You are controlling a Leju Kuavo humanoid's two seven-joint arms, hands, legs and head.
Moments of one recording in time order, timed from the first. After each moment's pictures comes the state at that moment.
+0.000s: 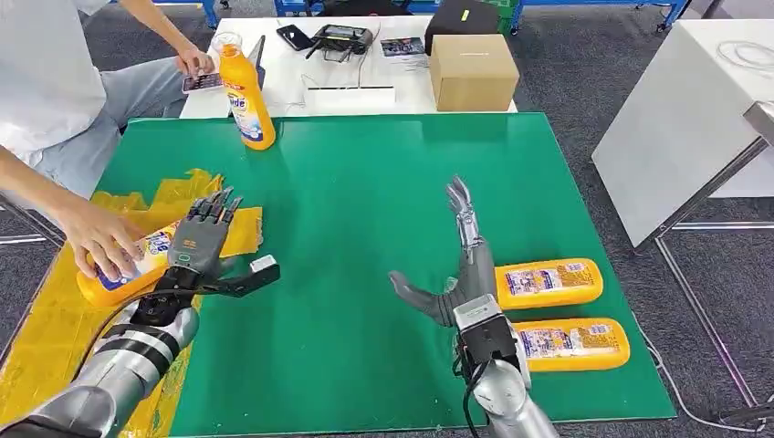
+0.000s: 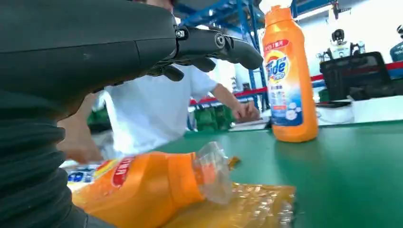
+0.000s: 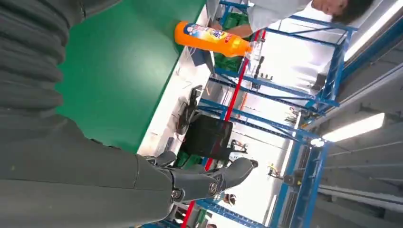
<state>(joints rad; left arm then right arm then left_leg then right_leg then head) -0.59 0.10 -0.35 -0.66 -1.25 0.56 -0.12 -0.10 0.05 0.44 -1.62 0.25 -0.28 -0.39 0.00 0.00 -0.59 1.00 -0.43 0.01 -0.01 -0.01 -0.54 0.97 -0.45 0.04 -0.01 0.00</state>
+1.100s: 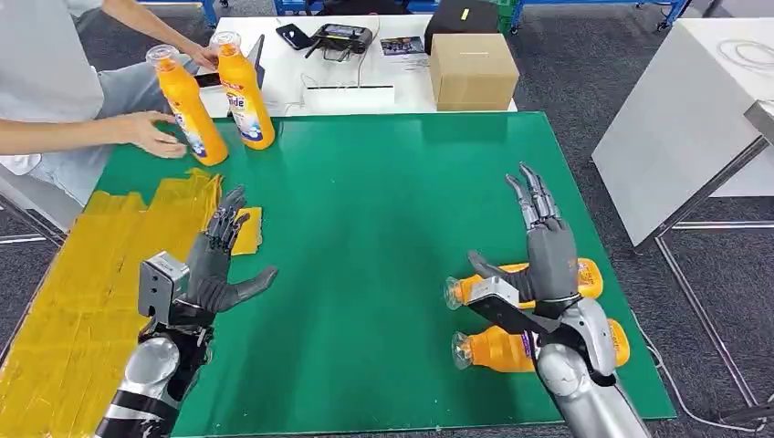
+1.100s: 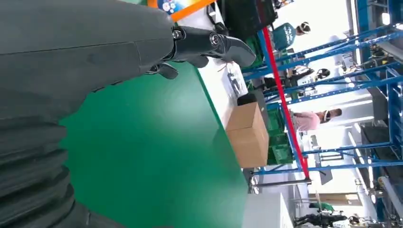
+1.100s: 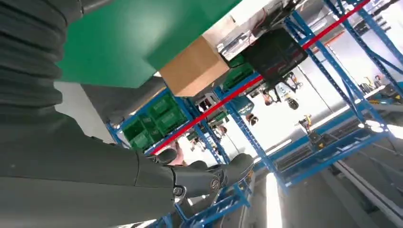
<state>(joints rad) -0.18 -0.01 -0.19 -1.48 -0.03 -0.05 -0.40 -0.13 -0.20 0.28 -1.64 0.74 -0.35 -0.20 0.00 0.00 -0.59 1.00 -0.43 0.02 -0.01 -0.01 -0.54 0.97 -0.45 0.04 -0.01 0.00</state>
